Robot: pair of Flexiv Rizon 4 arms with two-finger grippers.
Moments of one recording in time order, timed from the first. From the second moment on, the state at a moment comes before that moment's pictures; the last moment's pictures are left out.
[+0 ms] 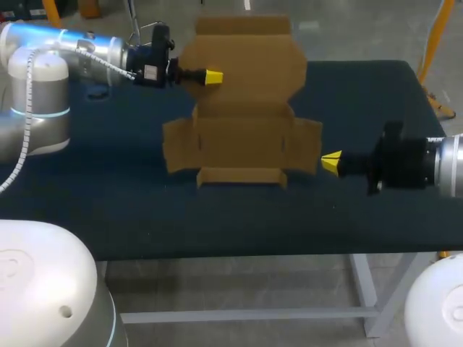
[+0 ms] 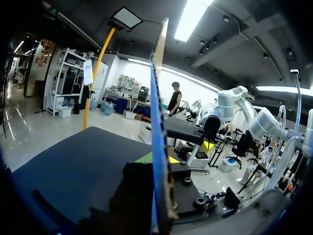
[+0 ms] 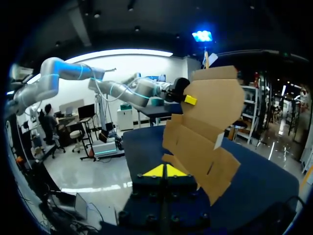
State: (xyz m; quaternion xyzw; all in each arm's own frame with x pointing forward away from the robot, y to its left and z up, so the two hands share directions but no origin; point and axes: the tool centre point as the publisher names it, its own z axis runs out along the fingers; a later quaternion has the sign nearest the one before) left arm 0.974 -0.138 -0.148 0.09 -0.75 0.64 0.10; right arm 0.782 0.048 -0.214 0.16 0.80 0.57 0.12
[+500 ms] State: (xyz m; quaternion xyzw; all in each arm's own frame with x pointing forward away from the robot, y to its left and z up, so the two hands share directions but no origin) left arm 0.983 -0.137 -0.166 0.07 -0.75 0.65 0.10; right arm 0.776 0.067 -0.232 0.17 0.80 0.56 0.13
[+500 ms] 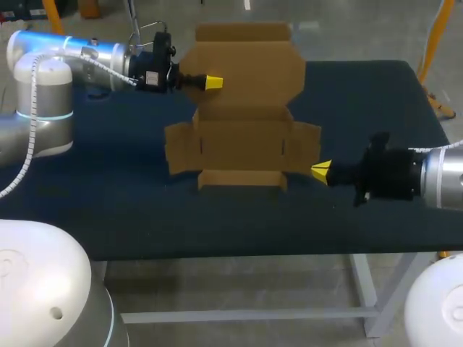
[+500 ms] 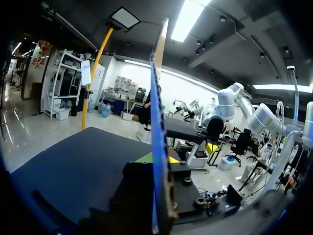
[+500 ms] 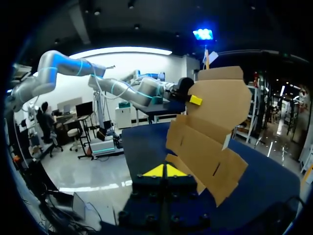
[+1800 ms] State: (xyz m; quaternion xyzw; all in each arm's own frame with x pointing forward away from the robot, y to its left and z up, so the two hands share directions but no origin) left arm 0.986 -0.137 -0.176 0.06 -0.76 0.64 0.07; right arm 0.801 0.117 -0.282 0.20 0.78 0.57 0.15
